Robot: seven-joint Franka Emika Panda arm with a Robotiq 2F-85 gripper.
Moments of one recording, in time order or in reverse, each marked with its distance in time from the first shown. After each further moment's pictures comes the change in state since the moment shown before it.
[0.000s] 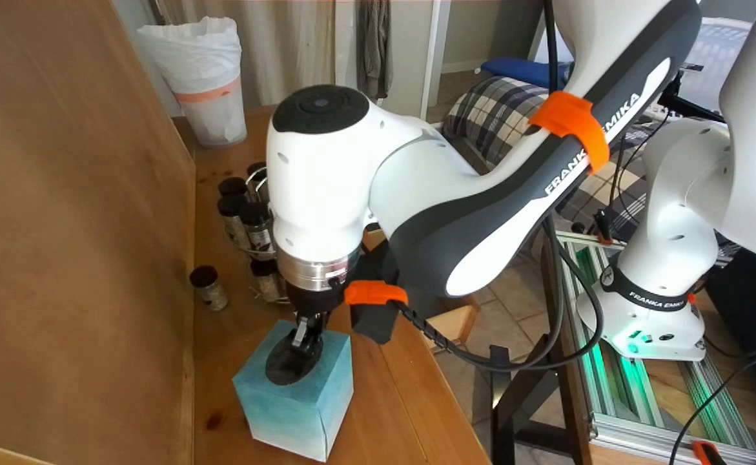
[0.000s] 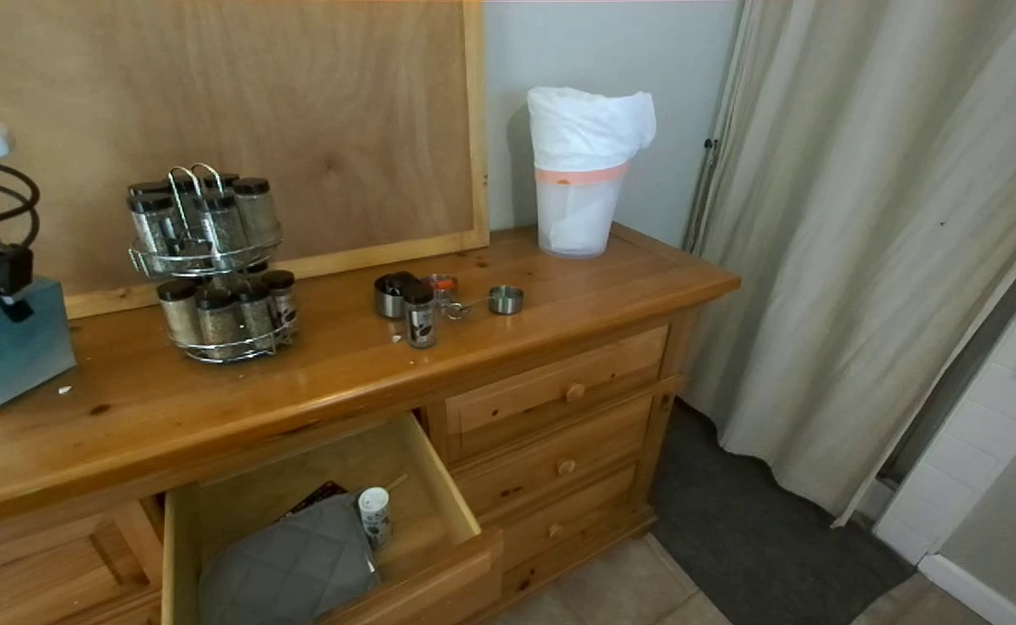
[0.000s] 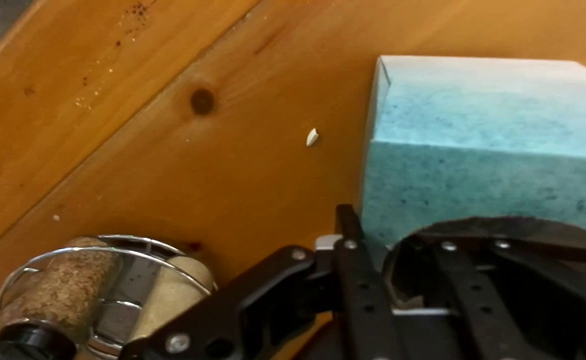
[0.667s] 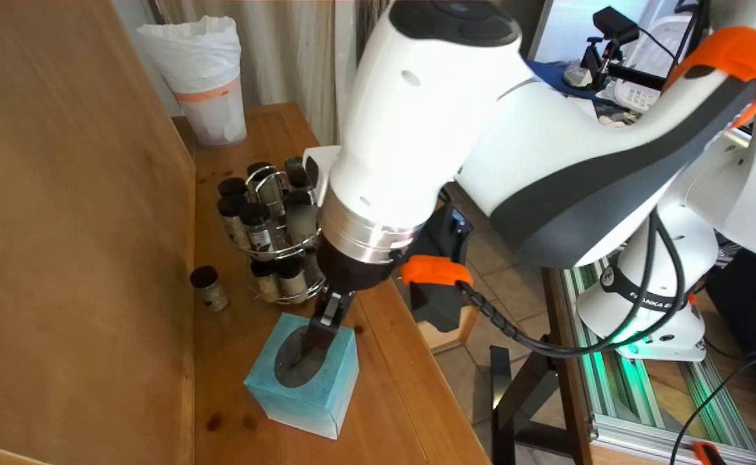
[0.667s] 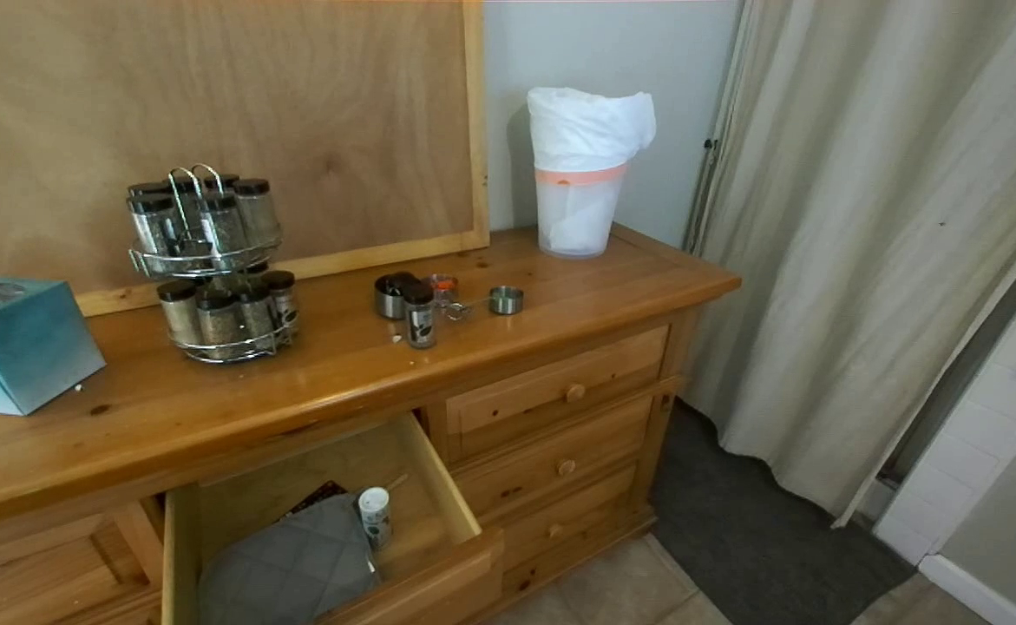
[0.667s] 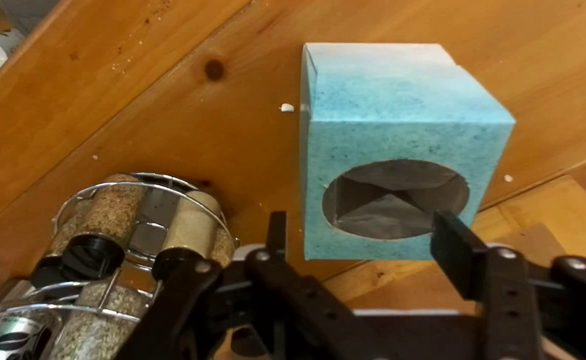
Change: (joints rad) arm 0.008 -0.242 0.055 -0.147 -0.119 0.042 0.112
